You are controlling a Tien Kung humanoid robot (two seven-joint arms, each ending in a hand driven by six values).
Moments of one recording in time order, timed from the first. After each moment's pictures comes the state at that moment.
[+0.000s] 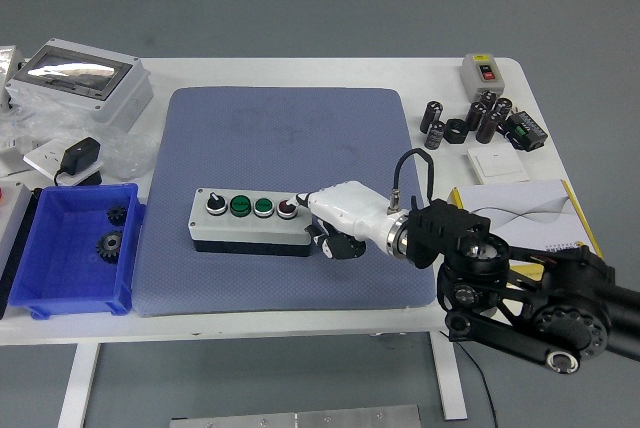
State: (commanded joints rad) left arm -0.02 0.14 -1.90 -0.27 1.75 -0.12 0.29; right arm 0.69 -0.35 0.37 1.53 -1.81 0.06 -0.38
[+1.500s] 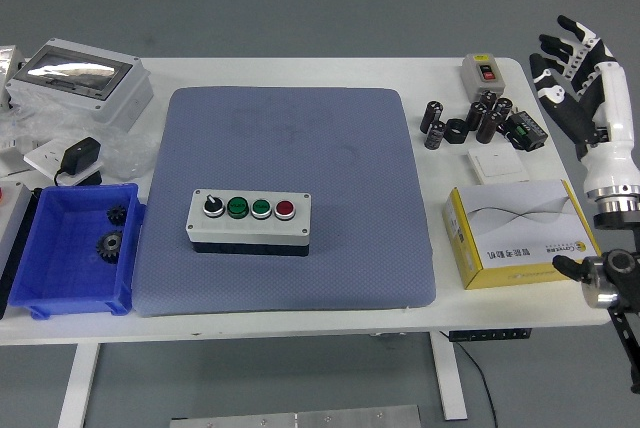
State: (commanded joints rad) left arm -0.04 0.18 -1.96 -0.26 1.88 -0.16 0.28; right arm 0.10 -0.33 1.41 1.54 -1.18 -0.36 0.33
